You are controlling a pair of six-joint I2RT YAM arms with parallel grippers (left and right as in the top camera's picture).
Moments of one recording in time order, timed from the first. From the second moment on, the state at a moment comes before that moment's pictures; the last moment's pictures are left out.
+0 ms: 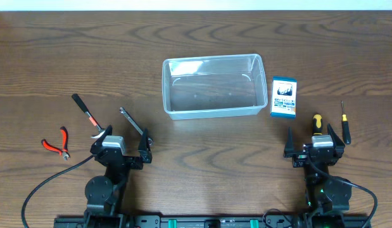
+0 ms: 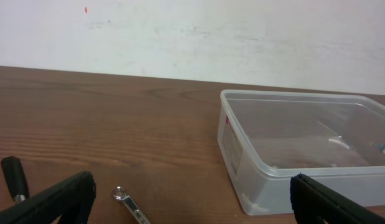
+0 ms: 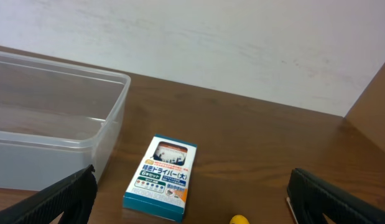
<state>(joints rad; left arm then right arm) -0.10 0.01 0.02 -0.11 0.05 -0.12 0.03 0.01 0.01 -0.07 0.02 -0.18</state>
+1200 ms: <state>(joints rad) -0.10 0.01 0.02 -0.11 0.01 -0.13 0.03 0.01 0.01 -0.07 -0.01 0.05</state>
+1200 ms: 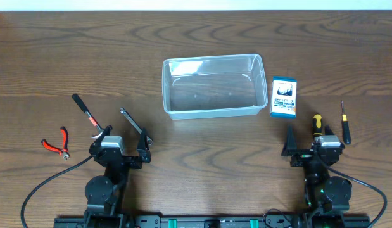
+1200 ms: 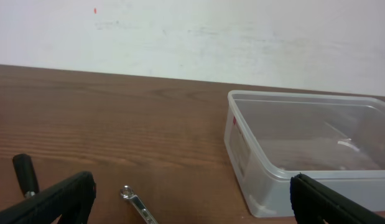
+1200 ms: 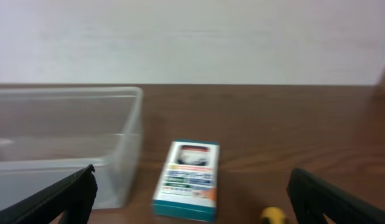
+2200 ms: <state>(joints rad) -0.10 1.13 1.16 -1.15 -0.01 -0.17 0.03 1.43 1.54 -1.10 -0.14 -0.08</state>
